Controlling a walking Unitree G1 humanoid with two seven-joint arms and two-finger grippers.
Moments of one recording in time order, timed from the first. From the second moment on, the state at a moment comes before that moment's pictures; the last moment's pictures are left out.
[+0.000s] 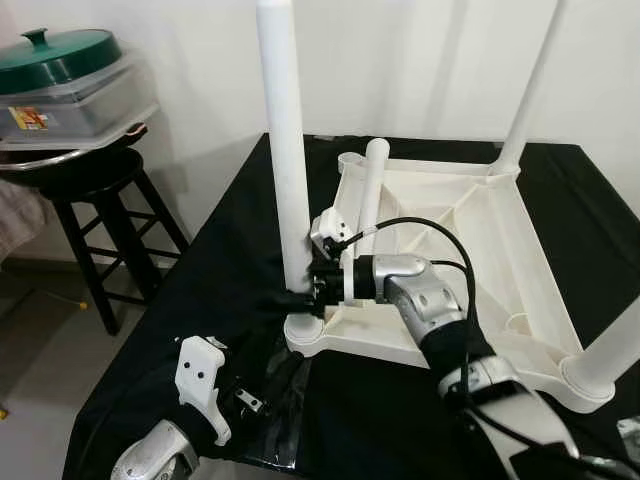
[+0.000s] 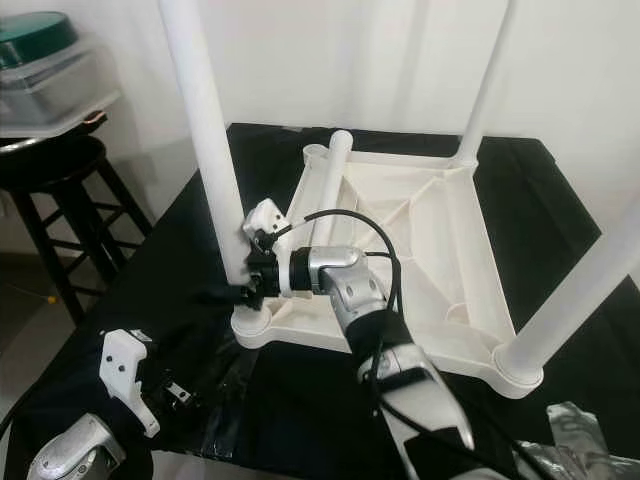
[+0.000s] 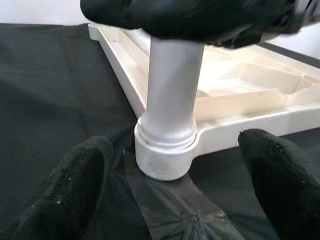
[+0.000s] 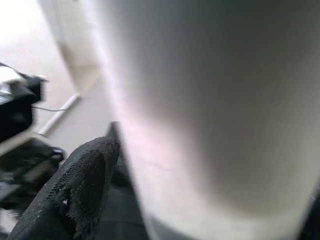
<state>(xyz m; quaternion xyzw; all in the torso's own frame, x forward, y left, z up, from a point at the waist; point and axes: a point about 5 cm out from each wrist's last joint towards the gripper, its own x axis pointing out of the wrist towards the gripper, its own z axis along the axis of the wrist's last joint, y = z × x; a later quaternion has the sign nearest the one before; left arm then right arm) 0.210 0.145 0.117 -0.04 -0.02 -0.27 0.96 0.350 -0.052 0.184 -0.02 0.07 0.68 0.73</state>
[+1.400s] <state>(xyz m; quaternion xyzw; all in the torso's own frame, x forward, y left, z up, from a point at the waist) 0.206 0.148 0.121 -0.05 -0.02 -0.26 0.96 0.336 -0.049 0.156 -0.03 0.08 0.48 0.87</state>
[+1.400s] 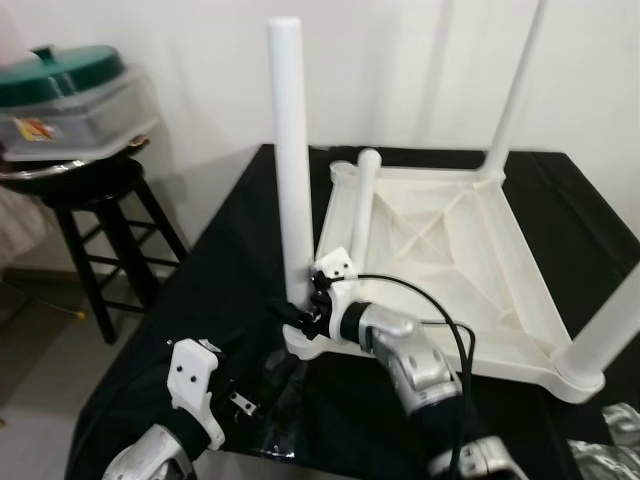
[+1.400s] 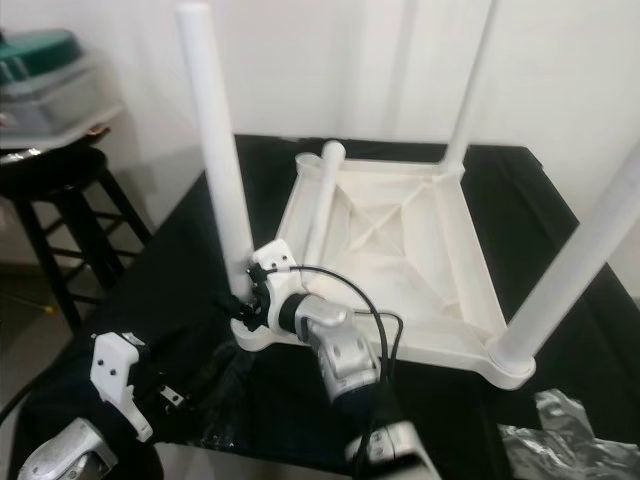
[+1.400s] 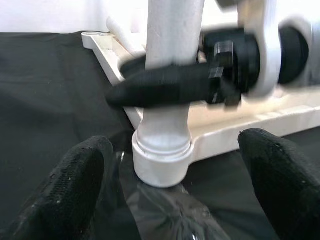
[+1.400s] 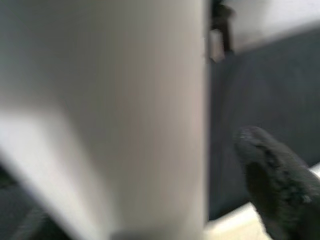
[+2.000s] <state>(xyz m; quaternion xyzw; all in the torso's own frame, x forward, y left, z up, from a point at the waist) 0.208 0.147 0.122 -0.04 -0.03 -0.26 0.96 0.358 -0.063 0.196 -0.04 0.08 0.70 0.71</state>
